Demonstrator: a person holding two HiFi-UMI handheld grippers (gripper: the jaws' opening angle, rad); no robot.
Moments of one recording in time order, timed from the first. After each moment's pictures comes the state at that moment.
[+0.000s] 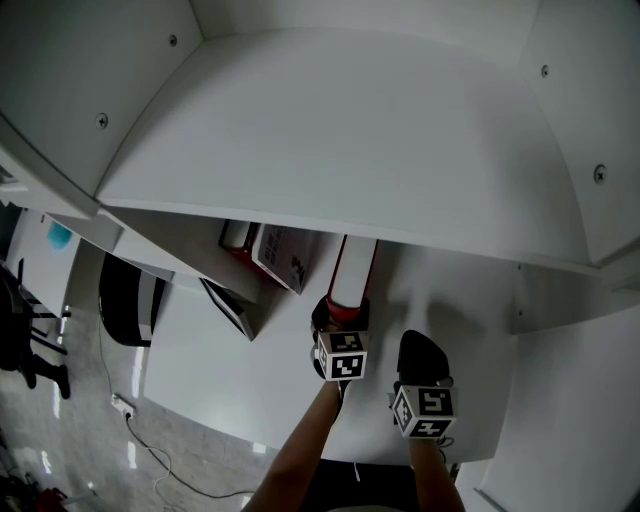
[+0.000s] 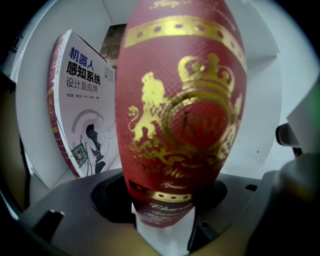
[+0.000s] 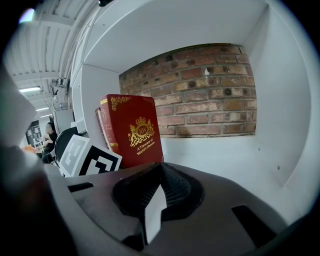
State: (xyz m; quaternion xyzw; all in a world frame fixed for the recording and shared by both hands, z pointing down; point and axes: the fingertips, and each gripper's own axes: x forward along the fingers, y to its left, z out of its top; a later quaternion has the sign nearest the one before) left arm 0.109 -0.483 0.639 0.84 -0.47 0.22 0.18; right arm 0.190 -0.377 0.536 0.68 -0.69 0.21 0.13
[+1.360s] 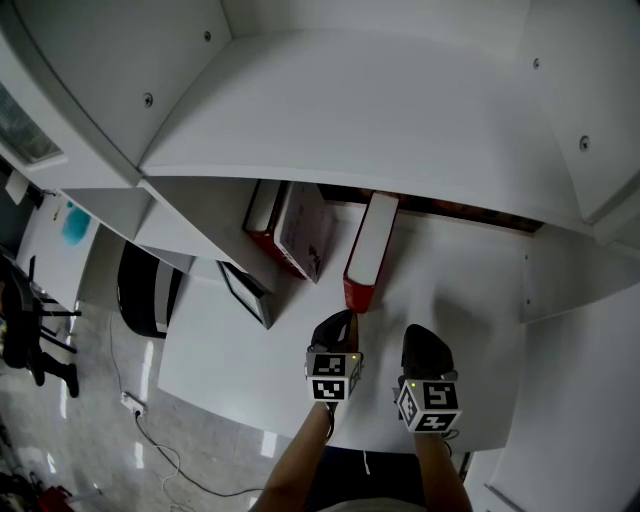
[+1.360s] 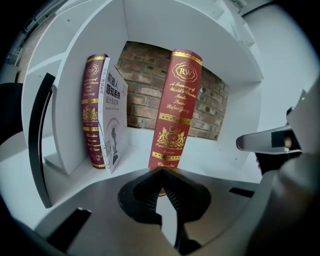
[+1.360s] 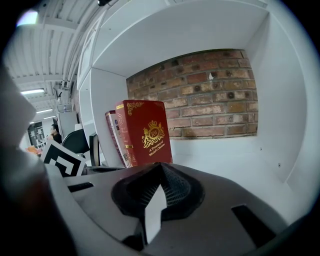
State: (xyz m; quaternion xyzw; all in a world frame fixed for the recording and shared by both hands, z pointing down) left arm 0.060 -0.424 0.594 0.86 -0.44 0.16 0.20; right arm 0.161 -0.359 0.523 0.67 -0.70 0.20 0.12
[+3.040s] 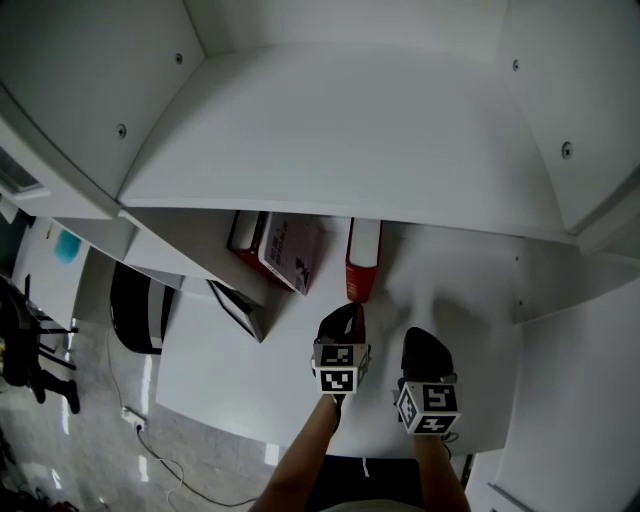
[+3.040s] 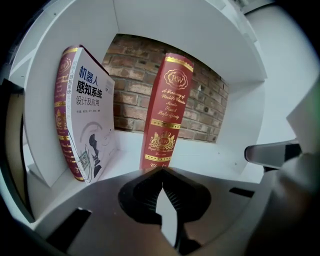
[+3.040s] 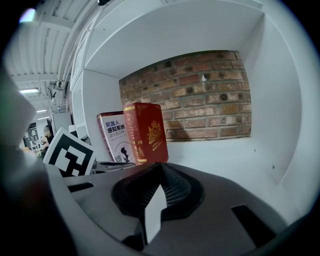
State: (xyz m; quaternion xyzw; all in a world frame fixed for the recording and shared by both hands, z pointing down) left arm 0.104 -0.452 0.581 0.87 -0.42 0.17 0.20; right arm 0.186 -0.364 0.519 0.69 -0.68 0.20 0.11
